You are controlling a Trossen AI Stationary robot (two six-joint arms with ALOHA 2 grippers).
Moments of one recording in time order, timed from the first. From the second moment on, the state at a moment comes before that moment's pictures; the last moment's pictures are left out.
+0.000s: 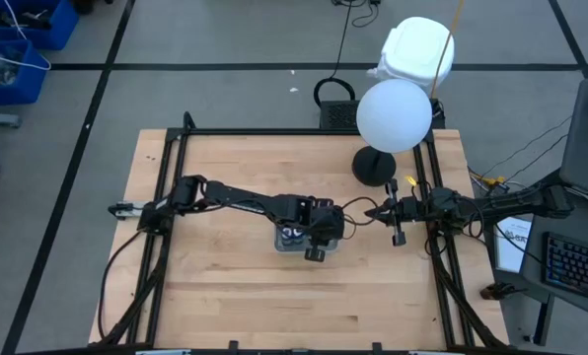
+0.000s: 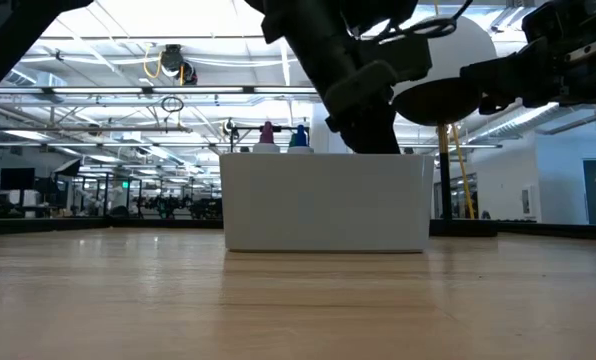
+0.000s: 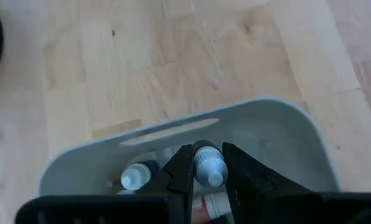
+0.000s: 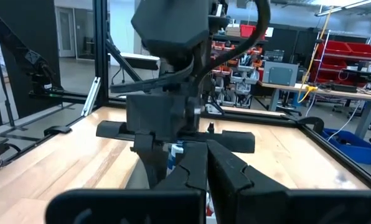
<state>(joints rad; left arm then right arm) -0.08 2.22 1.83 -0.60 -0.03 0.17 0.03 0.48 0.02 0.53 -0.05 -0.09</state>
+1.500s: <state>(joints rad) -0.08 2.25 1.83 -0.57 0.00 0.18 0.03 0.48 0.02 0.53 -0.06 -0.07</state>
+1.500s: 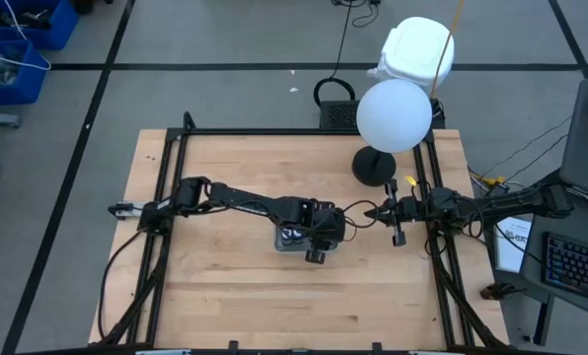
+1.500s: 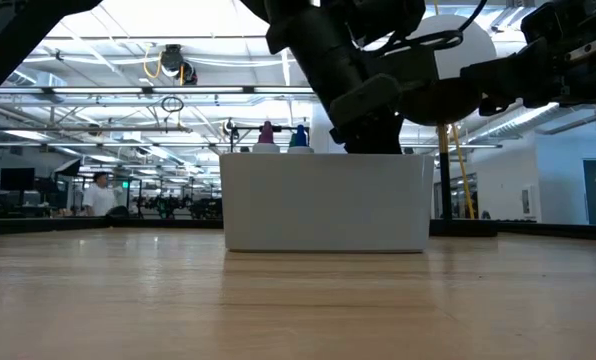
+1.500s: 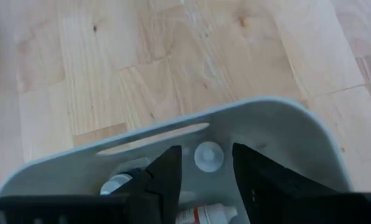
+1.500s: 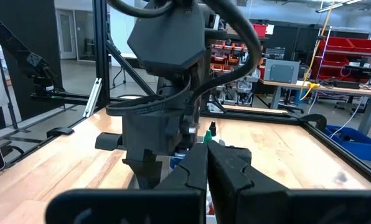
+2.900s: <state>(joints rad) -0.17 0.60 0.61 -0.25 -0.20 0.10 0.03 0.48 0.02 0.53 -0.05 -0.06</state>
